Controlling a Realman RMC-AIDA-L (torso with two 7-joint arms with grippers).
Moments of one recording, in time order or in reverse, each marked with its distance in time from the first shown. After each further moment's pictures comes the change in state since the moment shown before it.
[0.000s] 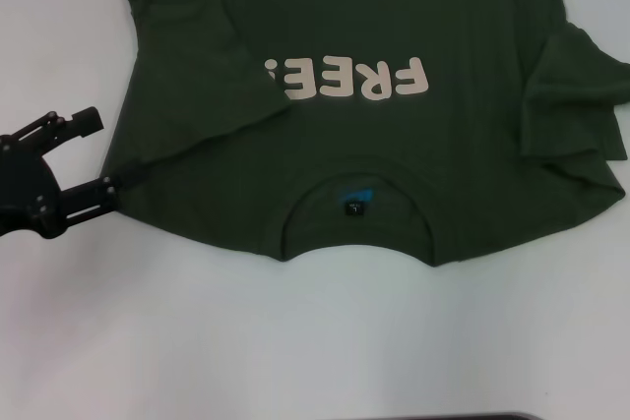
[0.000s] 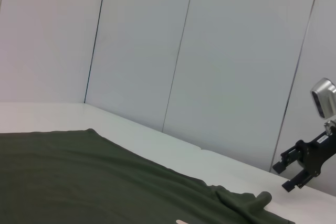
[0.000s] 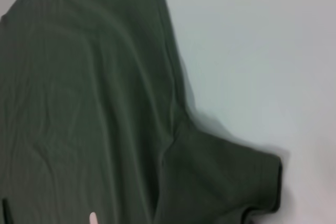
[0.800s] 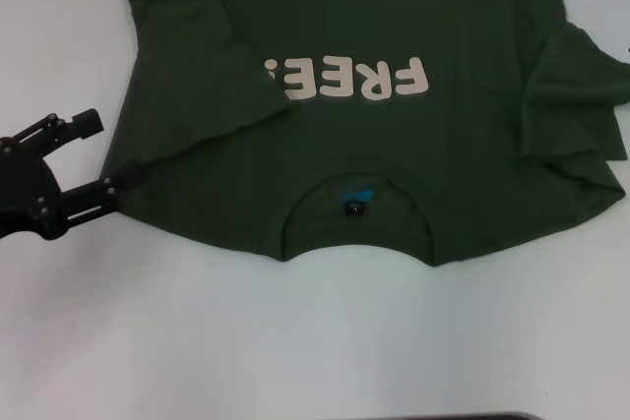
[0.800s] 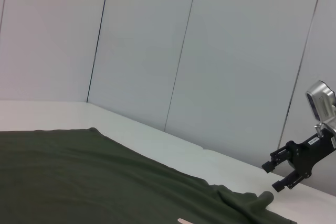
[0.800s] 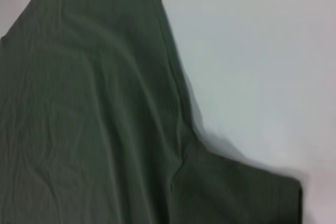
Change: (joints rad) left arm 0.003 0.000 -0.002 -0.010 0.000 -0.007 0.004; right arm 0.030 0.021 0.005 0.054 0.009 0.101 0.007
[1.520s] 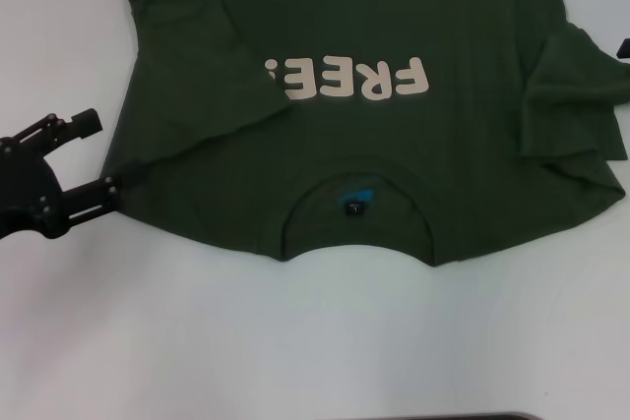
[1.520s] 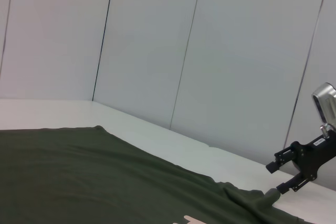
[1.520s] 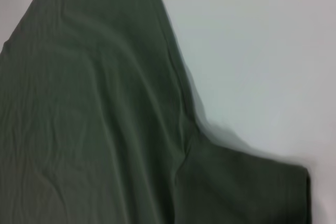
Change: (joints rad) left arm 0.000 -0.001 0.000 -0.008 0.000 -0.021 0.016; right arm -0.005 0.012 0.013 0.039 0.023 0.024 0.005
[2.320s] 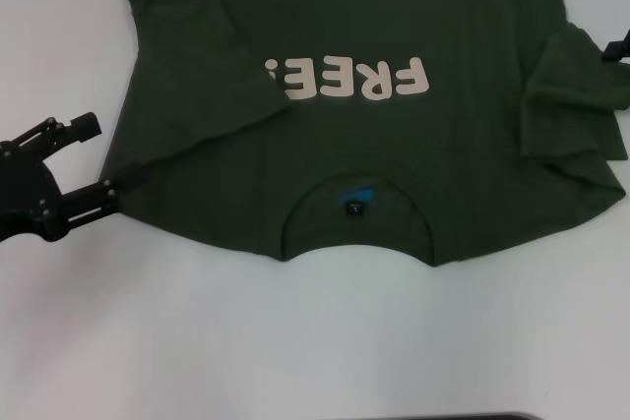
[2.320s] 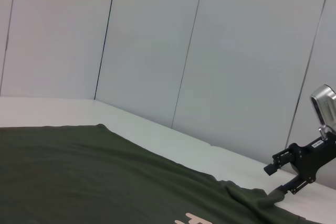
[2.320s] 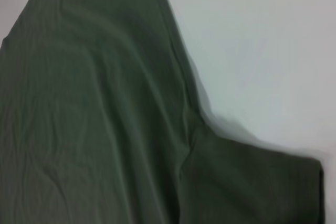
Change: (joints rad) left arm 0.003 0.006 0.000 -0.019 0.000 -0.006 0.008; right arm 0.012 0.011 -0.005 0.029 0.001 0.025 0.002
